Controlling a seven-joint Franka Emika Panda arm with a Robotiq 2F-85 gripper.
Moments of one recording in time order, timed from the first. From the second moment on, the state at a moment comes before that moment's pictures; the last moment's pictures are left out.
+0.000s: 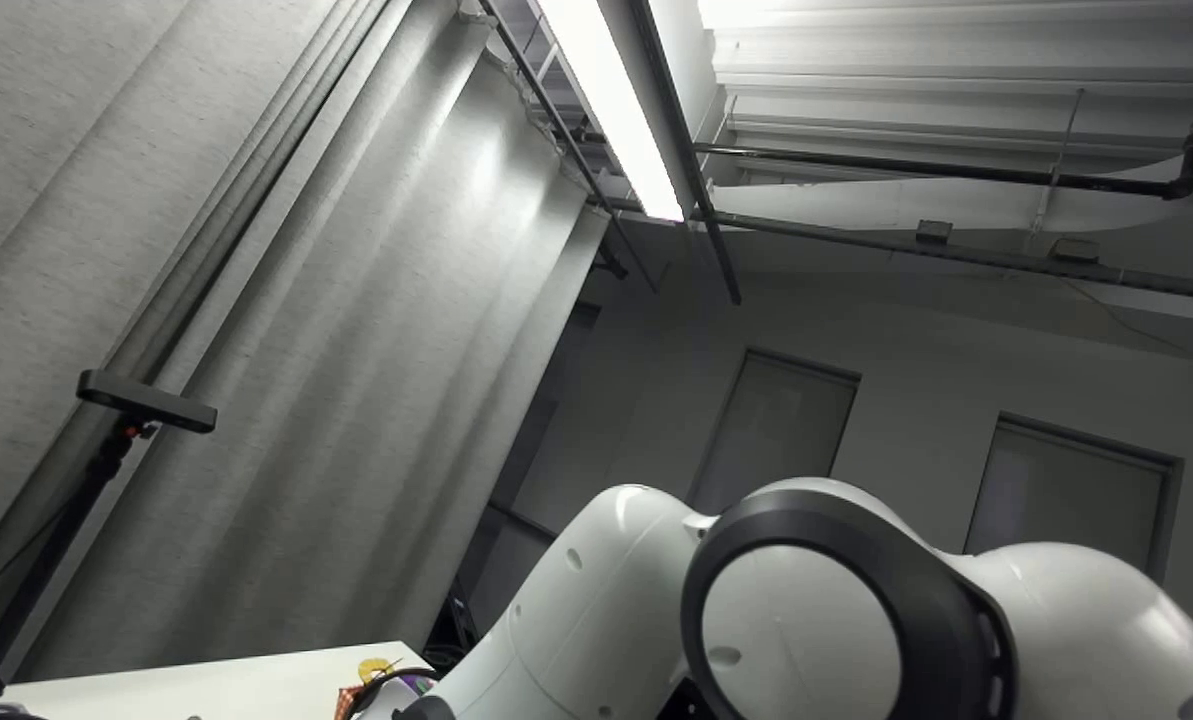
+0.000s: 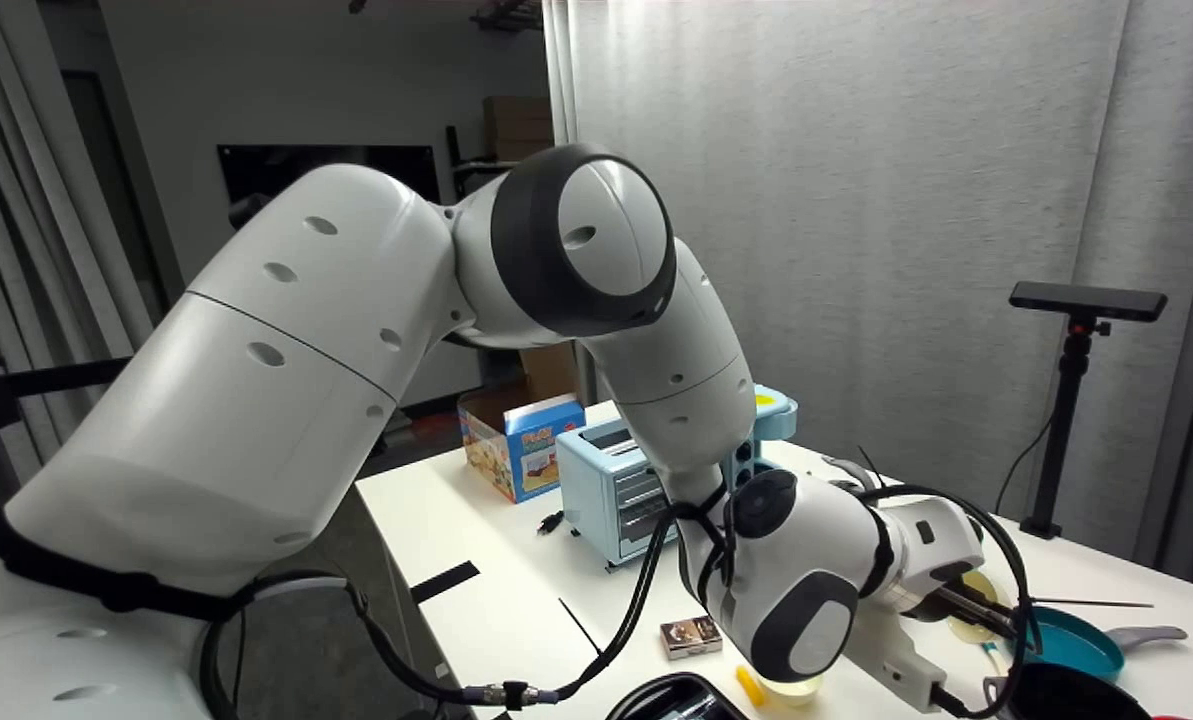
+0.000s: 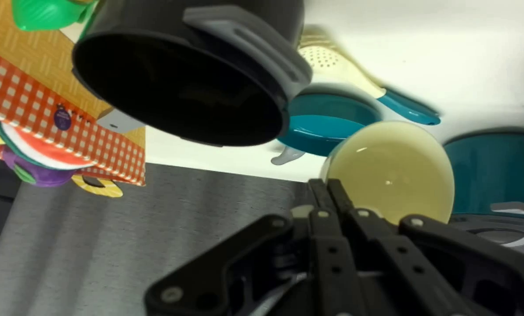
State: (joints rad) arm 0.25 0.78 -0.29 -2.10 0.36 3.77 -0.11
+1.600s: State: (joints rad) arm 0.10 0.11 -0.28 -2.37 0.21 2.75 0.01
